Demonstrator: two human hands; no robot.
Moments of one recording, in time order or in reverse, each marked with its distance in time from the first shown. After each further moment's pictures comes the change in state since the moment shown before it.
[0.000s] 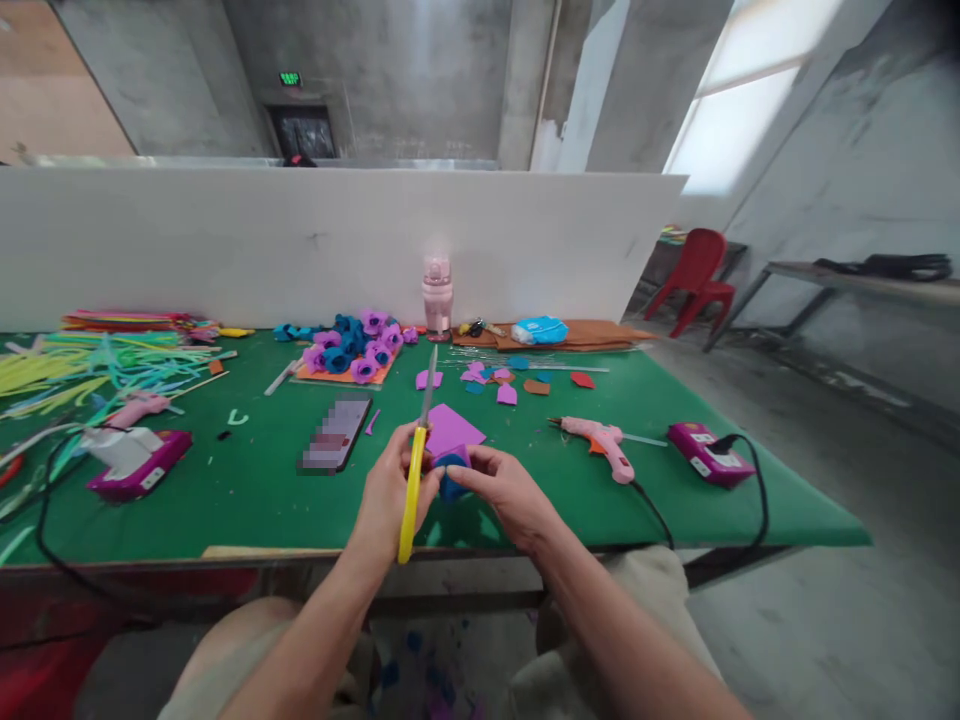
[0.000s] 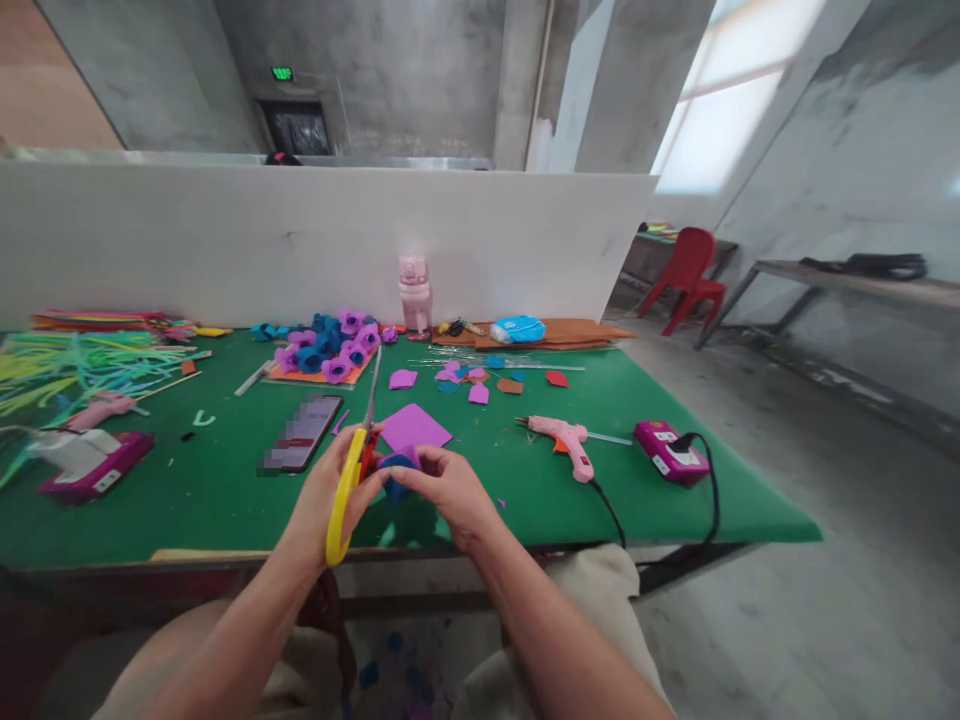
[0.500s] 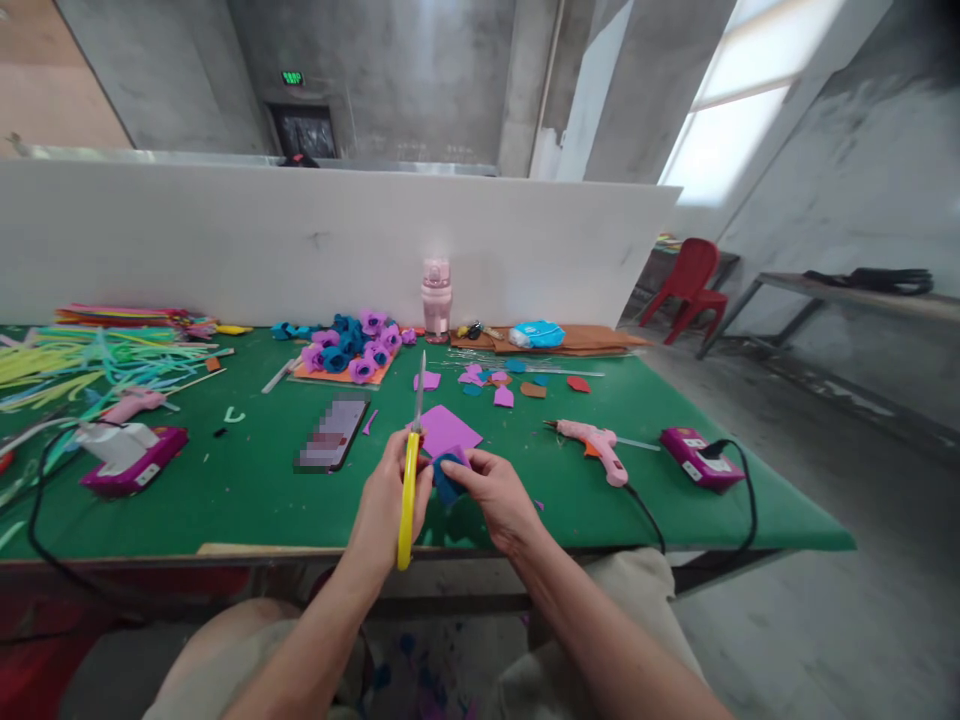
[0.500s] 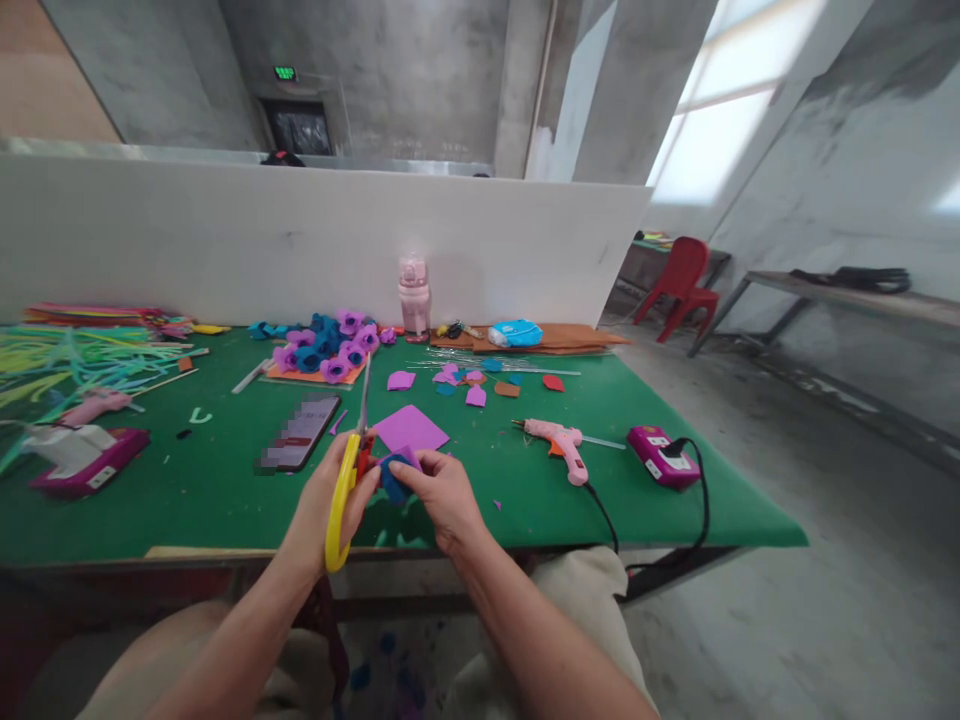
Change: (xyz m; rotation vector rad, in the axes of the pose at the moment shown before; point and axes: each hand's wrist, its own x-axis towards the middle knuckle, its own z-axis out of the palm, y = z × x) left_hand -0.009 -0.005 0.001 0.114 0.036 0.062; right_hand 0.004 0.012 0.008 0.116 0.159 0.015
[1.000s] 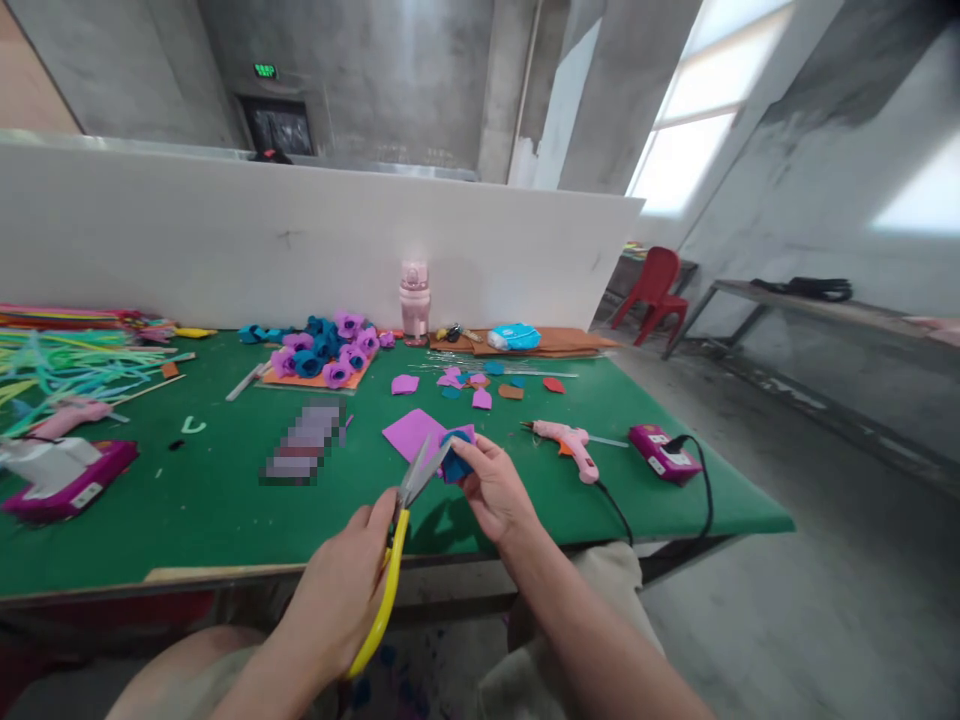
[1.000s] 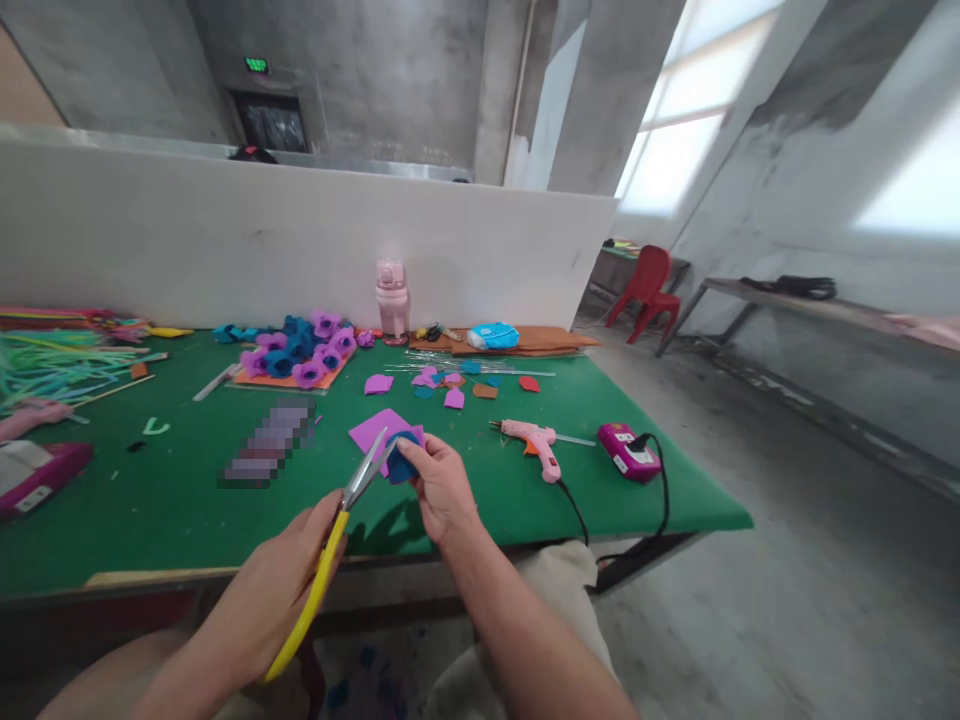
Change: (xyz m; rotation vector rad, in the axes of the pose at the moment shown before) left_hand -0.041 0.007 -0.025 0.524 -0.471 -0.052; right_hand 0.007 -0.020 -0.008 0.264 0.122 -0.030
